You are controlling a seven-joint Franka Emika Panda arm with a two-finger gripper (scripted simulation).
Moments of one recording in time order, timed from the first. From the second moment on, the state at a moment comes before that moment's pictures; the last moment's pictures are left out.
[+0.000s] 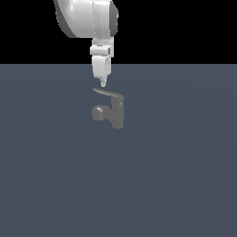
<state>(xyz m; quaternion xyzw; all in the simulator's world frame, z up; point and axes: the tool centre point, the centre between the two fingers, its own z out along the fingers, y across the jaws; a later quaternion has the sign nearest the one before) 0.152 0.067 0.198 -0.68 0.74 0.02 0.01</state>
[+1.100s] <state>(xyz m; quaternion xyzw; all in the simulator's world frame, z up) 0.151 0.082 0.172 -0.65 0.76 0.00 0.00</state>
